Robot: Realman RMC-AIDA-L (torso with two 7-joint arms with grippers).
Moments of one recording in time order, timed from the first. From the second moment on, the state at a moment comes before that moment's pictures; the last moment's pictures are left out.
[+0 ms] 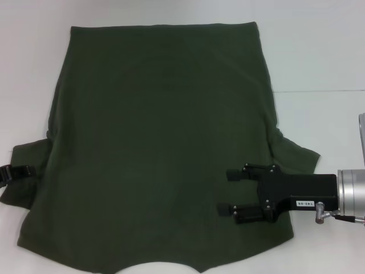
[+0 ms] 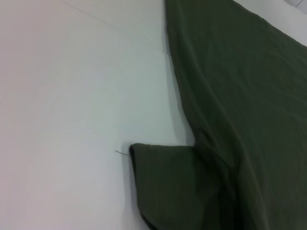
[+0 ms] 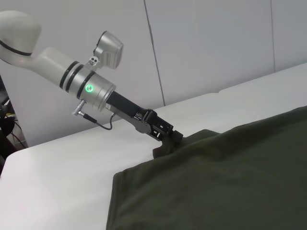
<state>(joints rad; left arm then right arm) -0.58 -2.00 0.28 0.65 2.51 1.11 -2.18 0.63 2.04 -0.83 -0.47 -1.92 -1.48 1.25</state>
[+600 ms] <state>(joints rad) -0.59 -2.00 0.27 0.65 2.54 1.13 -2.22 0.62 2.04 -0.83 -0.47 -1.92 -1.47 1.25</state>
